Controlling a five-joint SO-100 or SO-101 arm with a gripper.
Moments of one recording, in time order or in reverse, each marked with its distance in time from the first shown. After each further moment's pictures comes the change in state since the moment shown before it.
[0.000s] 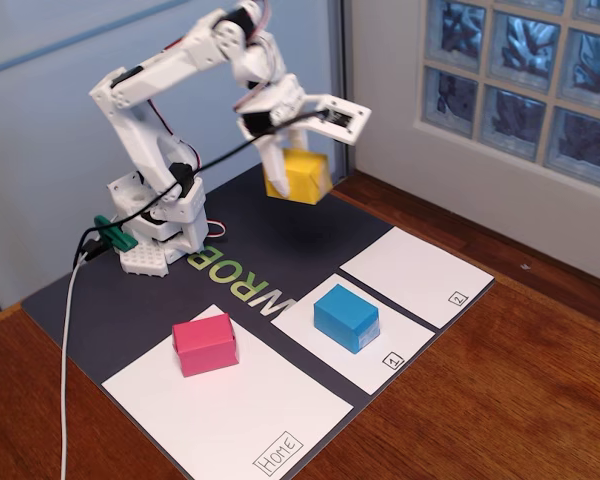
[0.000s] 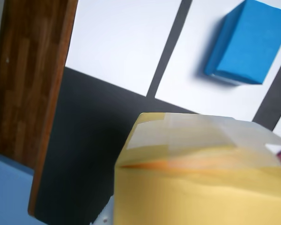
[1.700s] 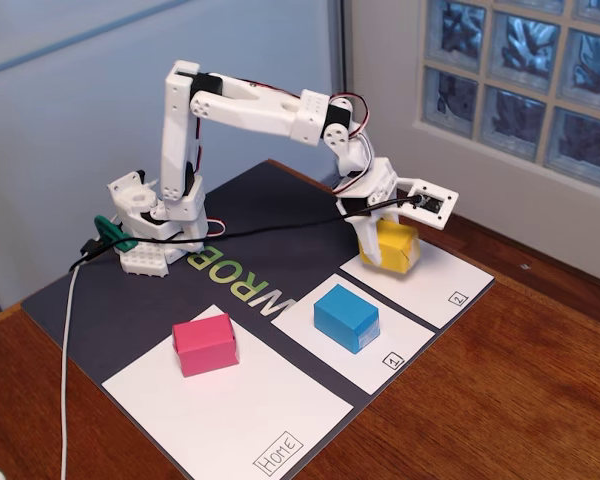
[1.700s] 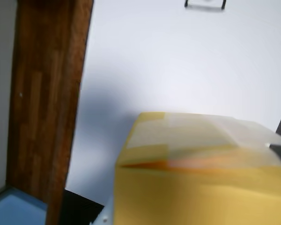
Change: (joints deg) arm -5.2 -36.4 2.5 -44.6 10.5
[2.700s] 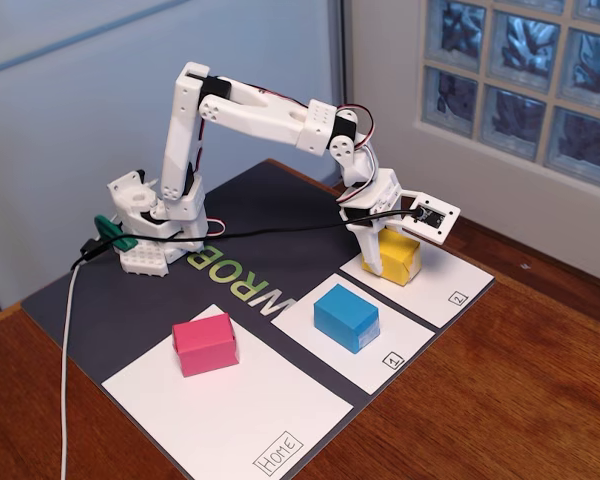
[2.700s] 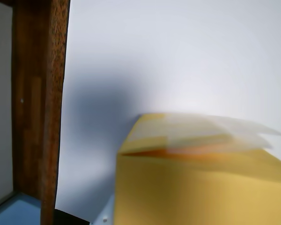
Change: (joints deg) arm 0.0 -5.5 -0.4 -2.0 4.1
